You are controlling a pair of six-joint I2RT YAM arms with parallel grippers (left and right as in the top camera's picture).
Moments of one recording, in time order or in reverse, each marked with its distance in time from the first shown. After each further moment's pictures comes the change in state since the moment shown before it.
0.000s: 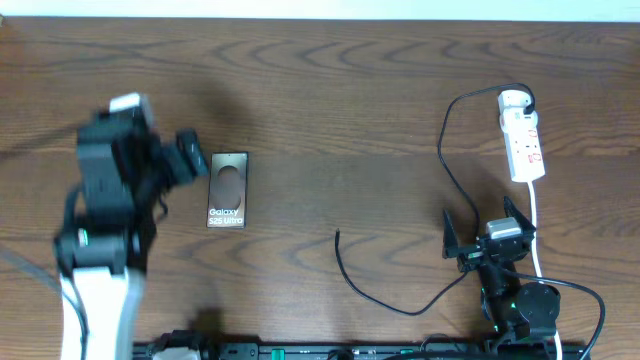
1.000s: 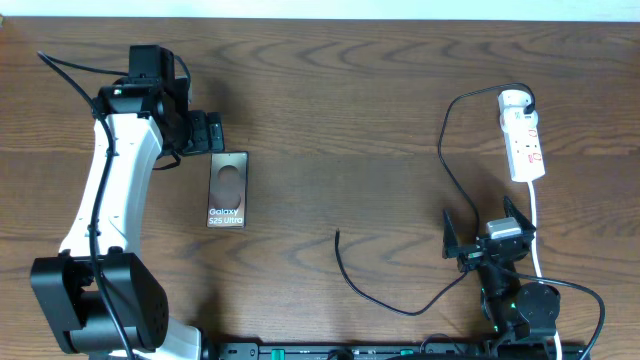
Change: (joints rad) left arm 0.000 0.624 0.329 -0.279 0.014 0.136; right arm 0.000 -0.001 0.000 0.000 0.000 0.000
